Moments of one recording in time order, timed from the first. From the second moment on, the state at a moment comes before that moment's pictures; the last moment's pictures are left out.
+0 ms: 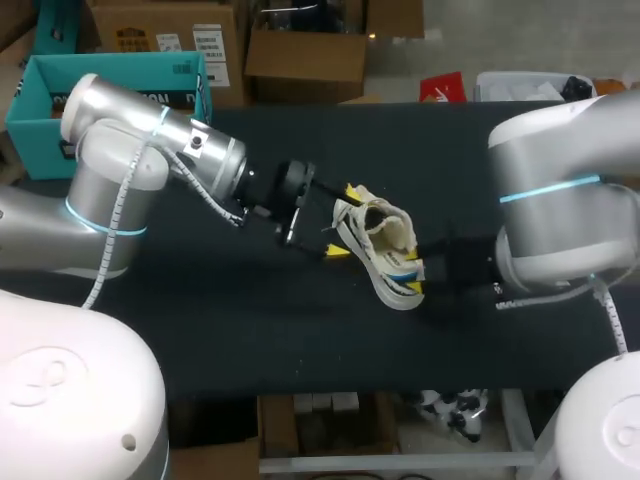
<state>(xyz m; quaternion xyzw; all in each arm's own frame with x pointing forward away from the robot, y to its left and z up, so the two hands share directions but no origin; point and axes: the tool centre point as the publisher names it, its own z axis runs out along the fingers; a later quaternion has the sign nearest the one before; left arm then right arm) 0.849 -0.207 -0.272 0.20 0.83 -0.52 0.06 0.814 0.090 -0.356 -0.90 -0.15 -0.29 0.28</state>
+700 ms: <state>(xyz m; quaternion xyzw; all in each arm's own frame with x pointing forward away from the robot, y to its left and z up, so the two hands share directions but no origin) 0.850 -0.165 -0.262 0.07 0.86 -0.50 0.00 0.825 0.123 -0.360 -0.90 -0.19 -0.27 0.30</state>
